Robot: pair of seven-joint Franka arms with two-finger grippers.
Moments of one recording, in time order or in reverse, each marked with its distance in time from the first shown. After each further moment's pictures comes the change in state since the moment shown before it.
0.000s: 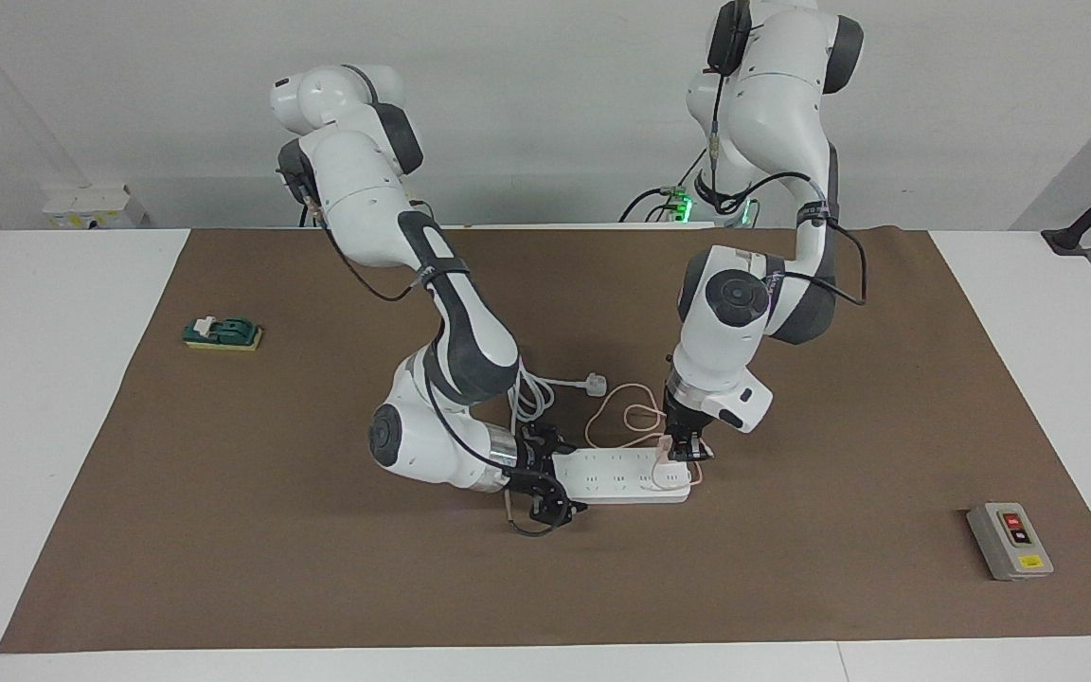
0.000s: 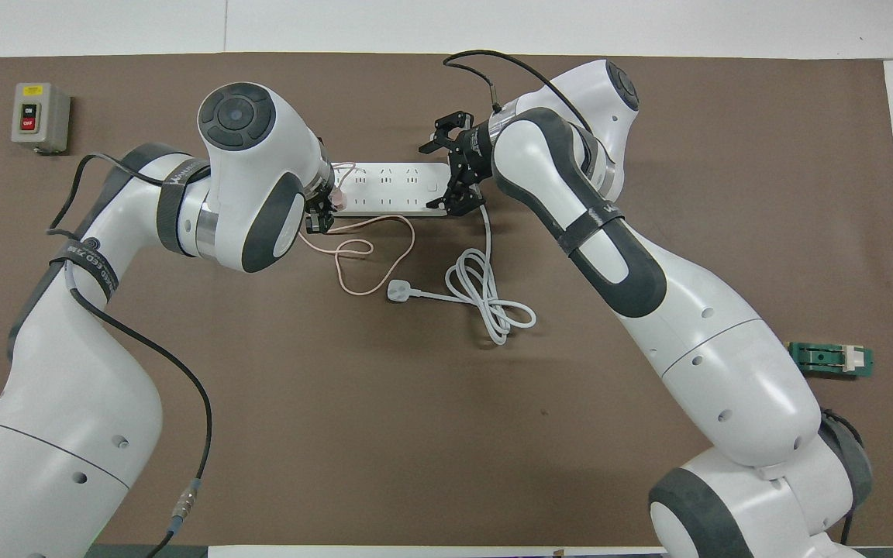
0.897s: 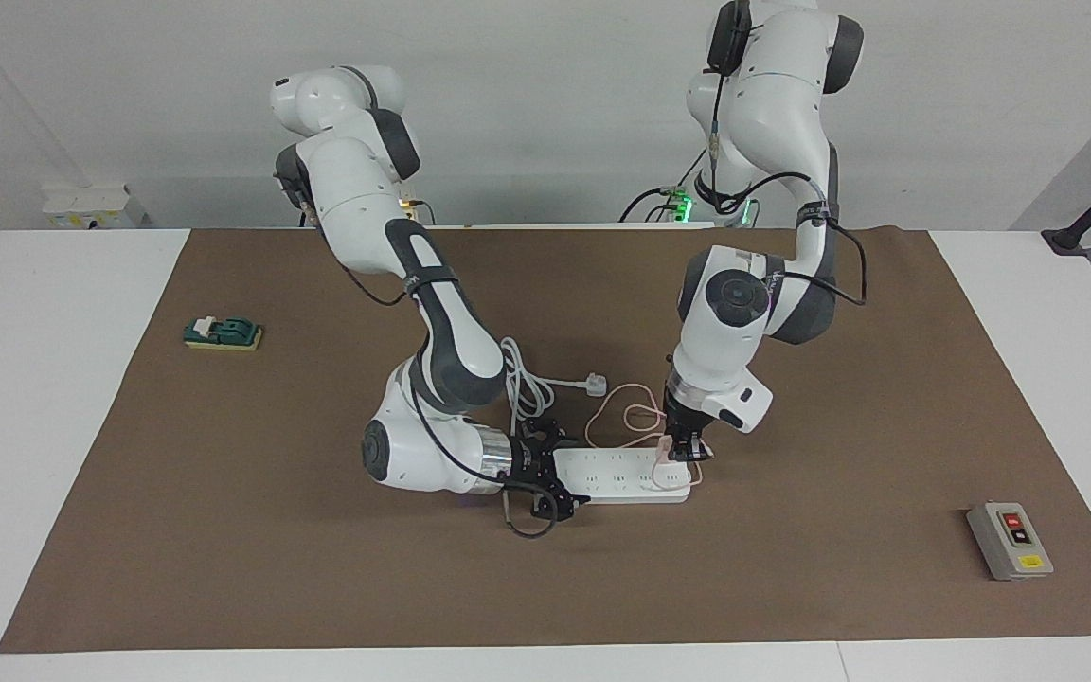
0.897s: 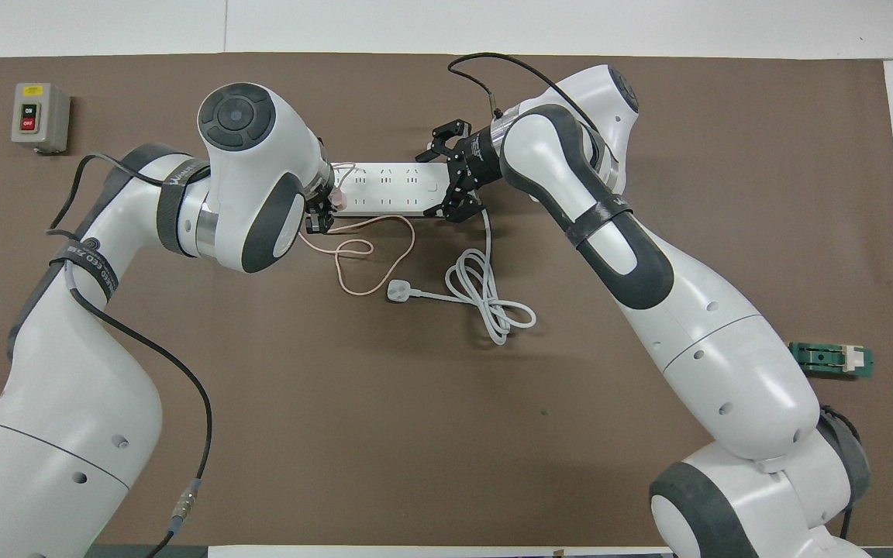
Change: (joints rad) left arm 0.000 0.000 0.000 -0.001 0.000 0.001 0.000; right arm -0.021 0.021 0.012 0.026 0.079 -0.077 -0.004
